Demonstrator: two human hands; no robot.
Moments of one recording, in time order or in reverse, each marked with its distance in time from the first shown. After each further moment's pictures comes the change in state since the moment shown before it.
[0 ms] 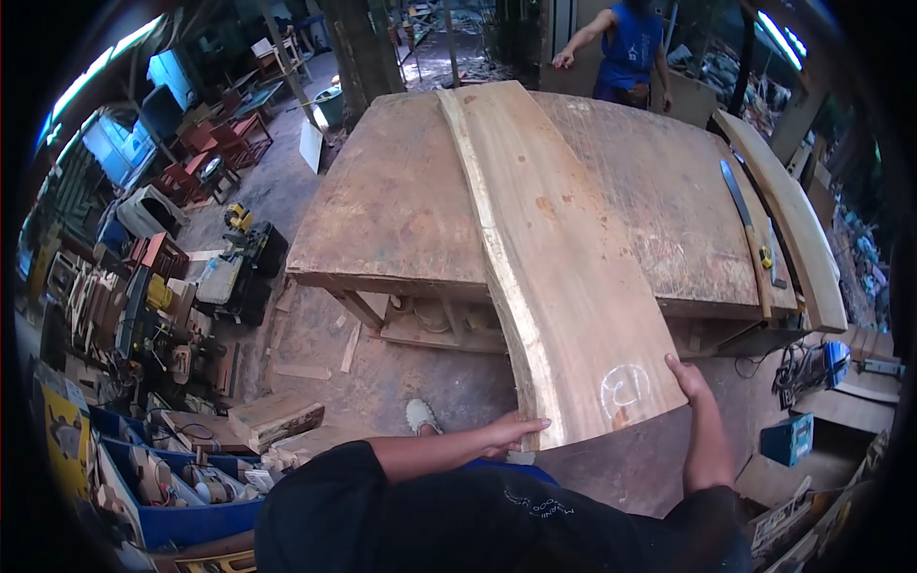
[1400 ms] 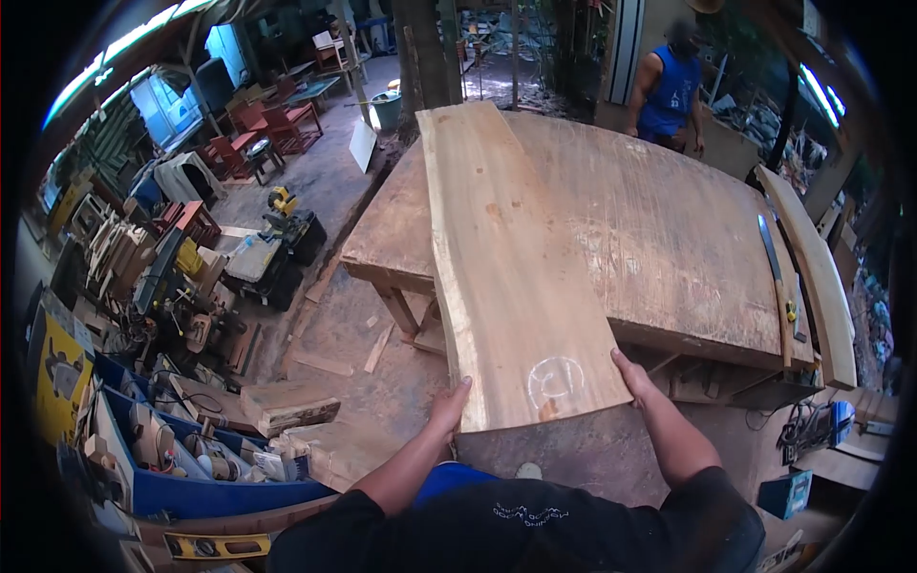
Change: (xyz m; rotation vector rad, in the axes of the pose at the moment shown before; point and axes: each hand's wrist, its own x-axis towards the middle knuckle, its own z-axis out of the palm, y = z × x) left_hand -0.097 -0.026 -0.149 -0.343 0.834 0.526; right_hand -0.005 -0.109 0.210 0.249 -0.407 0.035
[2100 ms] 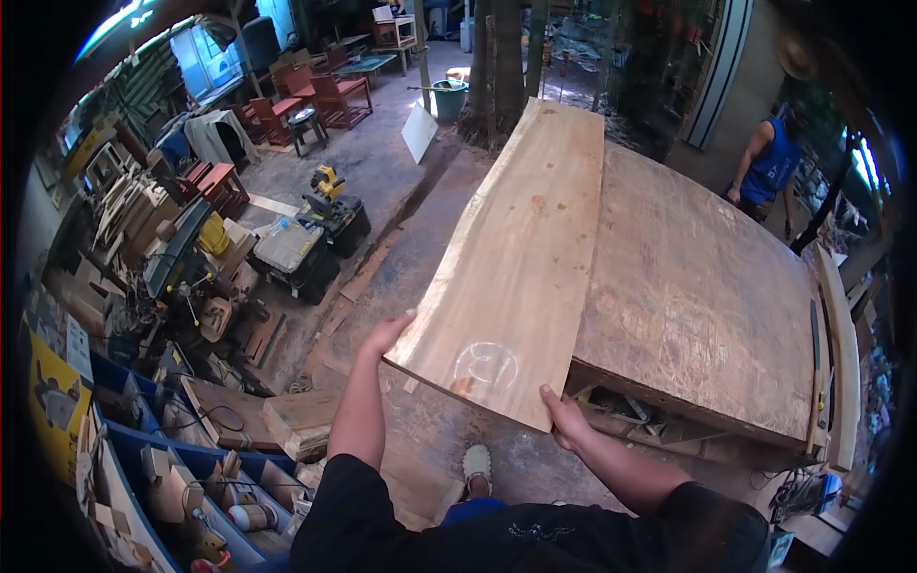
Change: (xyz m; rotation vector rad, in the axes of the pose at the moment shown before) left_hand 0.219 0.272 -0.322 0.509 0.169 0.071; right_hand 0.113 -0.046 0.395 0.145 -0.231 -0.088
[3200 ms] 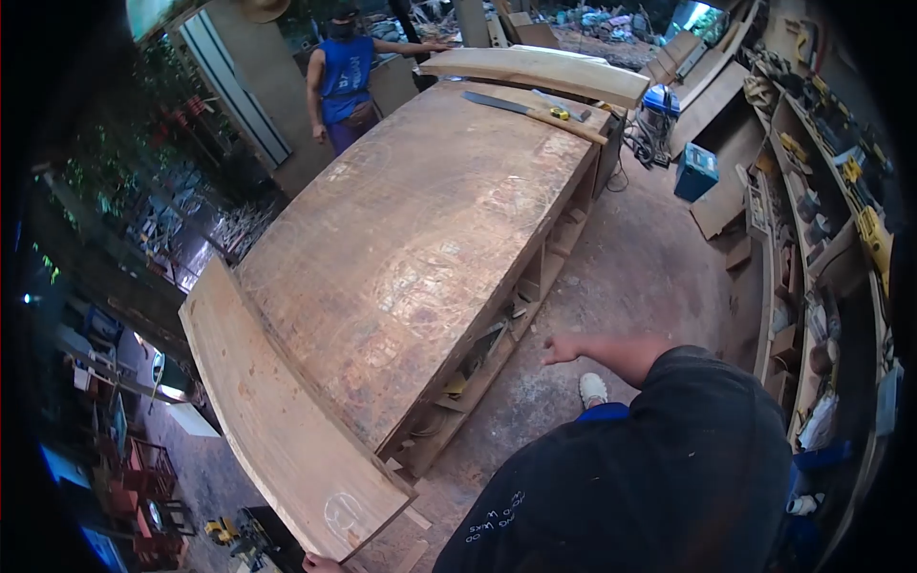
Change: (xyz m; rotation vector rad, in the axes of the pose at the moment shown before) left_hand 0.007 0.019 0.026 0.629 0.731 0.435; right_hand -0.151 0.096 -0.334 -0.978 0.561 0.098
